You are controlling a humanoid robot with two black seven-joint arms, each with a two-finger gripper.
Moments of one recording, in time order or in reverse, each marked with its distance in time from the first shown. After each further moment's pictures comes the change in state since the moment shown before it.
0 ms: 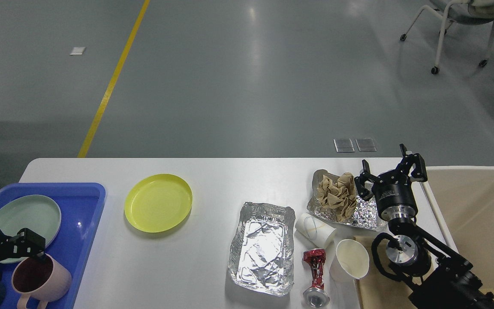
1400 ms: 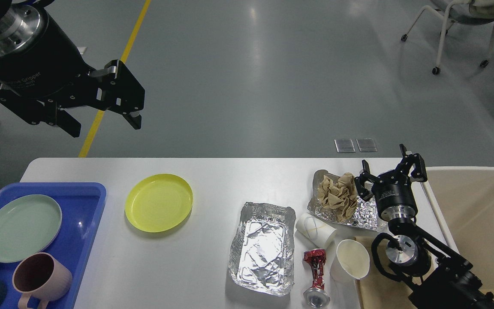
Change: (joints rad) left arm -1.487 -0.649 0.681 -0.765 -0.722 -0.102 0.030; right arm 0.000 0.000 -0.001 0.000 0.000 0.000 0.000
